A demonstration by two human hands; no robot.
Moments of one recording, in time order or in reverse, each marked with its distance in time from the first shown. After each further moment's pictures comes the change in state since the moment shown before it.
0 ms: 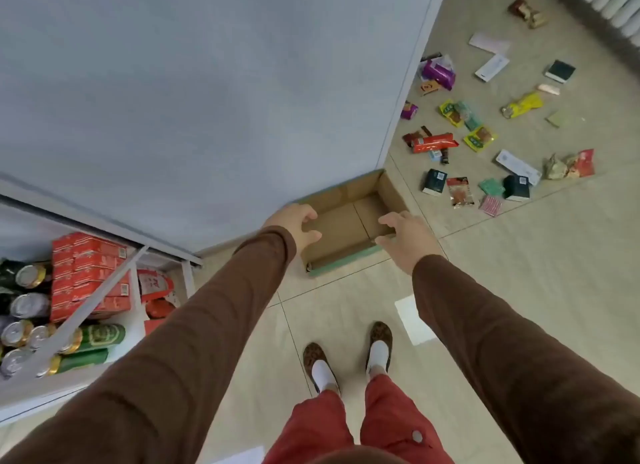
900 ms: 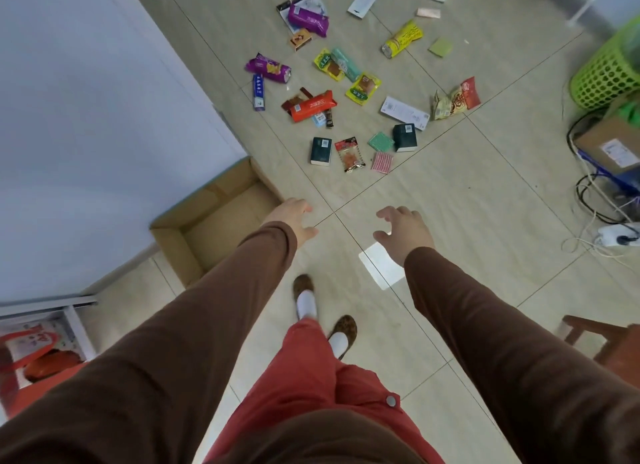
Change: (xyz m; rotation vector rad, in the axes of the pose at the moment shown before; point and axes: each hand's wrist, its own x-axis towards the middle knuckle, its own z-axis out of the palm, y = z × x) left_hand 0.174 0.368 0.212 0.188 -0.251 0.082; right_hand 0.015 0.406 -0.141 0.117 0.000 0.332
